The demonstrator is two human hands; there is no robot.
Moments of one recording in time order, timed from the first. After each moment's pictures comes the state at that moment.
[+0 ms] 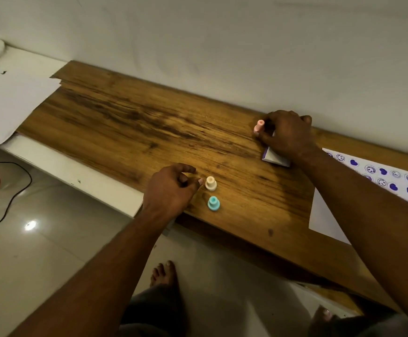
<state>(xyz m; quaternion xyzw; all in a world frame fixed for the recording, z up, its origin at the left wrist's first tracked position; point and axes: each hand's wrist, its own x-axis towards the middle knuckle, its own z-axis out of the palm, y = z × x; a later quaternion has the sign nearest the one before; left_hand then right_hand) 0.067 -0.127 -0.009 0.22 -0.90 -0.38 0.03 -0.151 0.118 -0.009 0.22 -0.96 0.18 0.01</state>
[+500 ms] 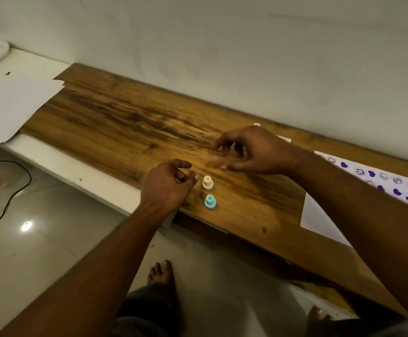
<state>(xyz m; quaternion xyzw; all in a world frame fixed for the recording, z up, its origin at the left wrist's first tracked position) 0.065 -0.123 0.005 0.23 -0.90 -0.36 0.03 -0.091 0.088 0.048 0.48 -0.83 0.25 -0.13</state>
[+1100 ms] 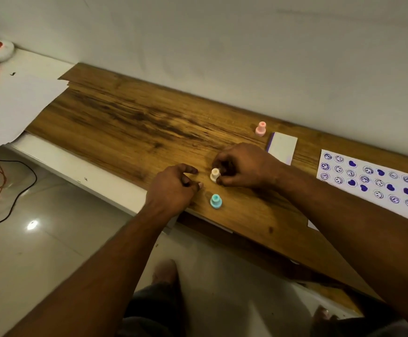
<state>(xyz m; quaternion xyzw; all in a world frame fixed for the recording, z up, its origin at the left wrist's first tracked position) 0.066 -0.131 -0.006 0.23 -0.90 -0.37 -0.02 -0.075 0.061 0.006 0.47 -0.84 0.20 -0.17</state>
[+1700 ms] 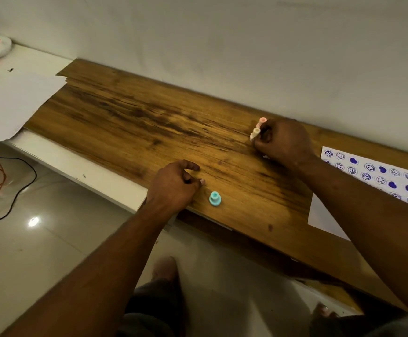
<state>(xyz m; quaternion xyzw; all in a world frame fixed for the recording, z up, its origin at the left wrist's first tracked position) 0.066 -0.123 -0.001 0.22 -0.90 -0.37 -0.01 -0.124 0.113 -0.006 0.21 -0.96 0.20 0.05</state>
